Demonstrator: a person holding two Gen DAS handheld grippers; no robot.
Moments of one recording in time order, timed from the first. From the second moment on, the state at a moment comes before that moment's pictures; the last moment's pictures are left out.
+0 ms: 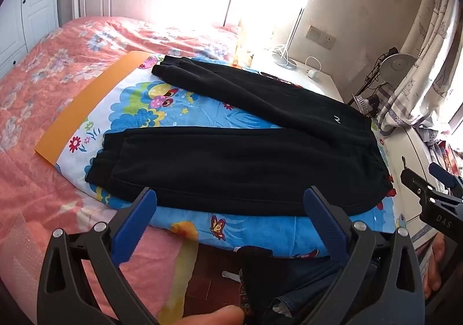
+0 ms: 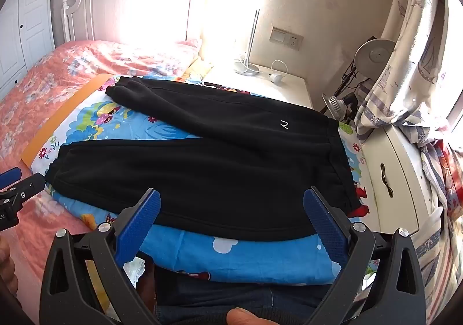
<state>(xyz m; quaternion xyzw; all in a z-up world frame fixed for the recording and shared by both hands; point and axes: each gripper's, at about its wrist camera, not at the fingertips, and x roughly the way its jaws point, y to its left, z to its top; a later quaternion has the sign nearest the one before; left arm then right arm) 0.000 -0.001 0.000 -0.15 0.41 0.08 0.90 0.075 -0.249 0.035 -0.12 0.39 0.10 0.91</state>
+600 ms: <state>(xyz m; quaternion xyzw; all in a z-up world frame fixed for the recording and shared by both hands) 0.001 -0.001 -0.004 -0.16 0.41 0.07 0.89 0.075 -0.249 0.035 -0.13 0.39 0.10 0.91</state>
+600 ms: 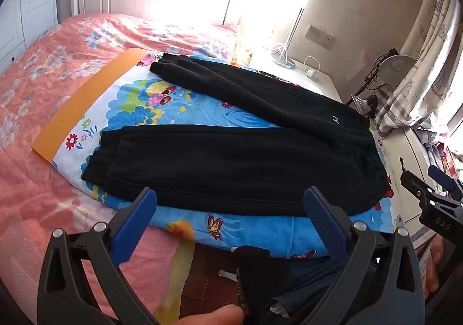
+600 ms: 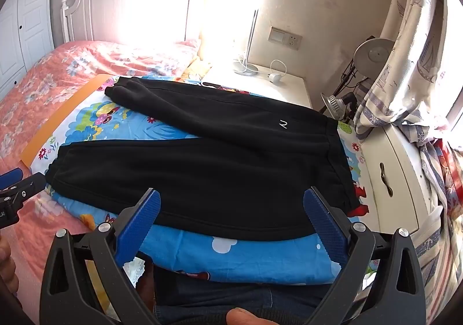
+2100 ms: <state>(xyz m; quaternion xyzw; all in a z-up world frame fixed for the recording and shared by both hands) 0.006 -0.005 -0.006 -0.16 0.41 0.07 0.89 0.074 -0.251 0.034 -0.12 0.39 0.10 0.91</state>
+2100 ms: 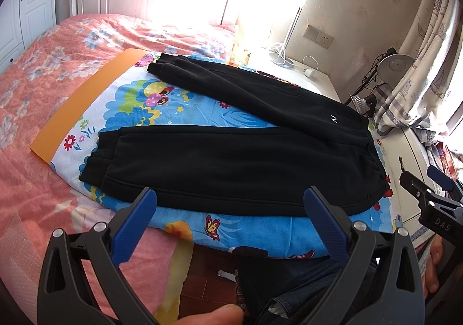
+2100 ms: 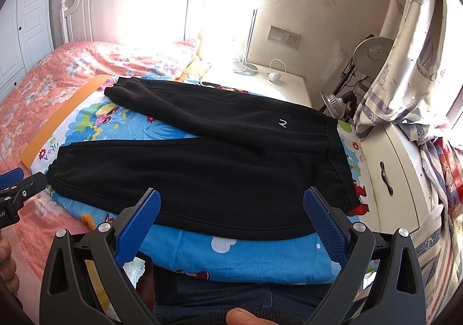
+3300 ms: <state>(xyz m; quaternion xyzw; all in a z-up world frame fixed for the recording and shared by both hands) 0.047 -0.051 -0.029 -0.11 0.37 0.06 0.92 0.129 -0.295 -0.034 -0.02 0.48 0.21 0.85</state>
